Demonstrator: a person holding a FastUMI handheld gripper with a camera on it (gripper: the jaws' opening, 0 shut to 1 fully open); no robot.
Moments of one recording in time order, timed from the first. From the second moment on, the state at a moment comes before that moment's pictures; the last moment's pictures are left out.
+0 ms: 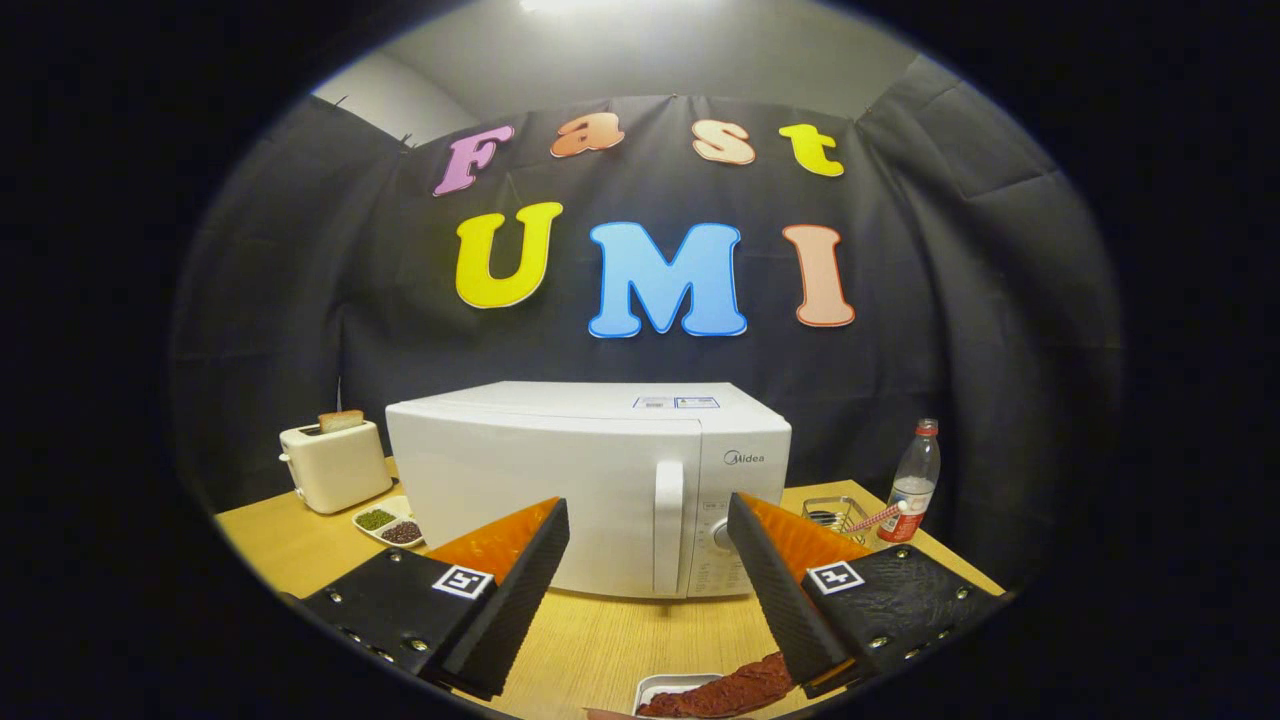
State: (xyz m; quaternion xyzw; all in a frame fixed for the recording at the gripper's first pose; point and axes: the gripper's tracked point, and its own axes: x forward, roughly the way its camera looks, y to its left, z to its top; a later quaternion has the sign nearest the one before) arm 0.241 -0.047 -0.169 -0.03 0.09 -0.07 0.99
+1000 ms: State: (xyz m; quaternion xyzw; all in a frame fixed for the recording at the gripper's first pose) arm 0.325 -0.080 -0.230 -0.04 0.09 -0.11 0.99
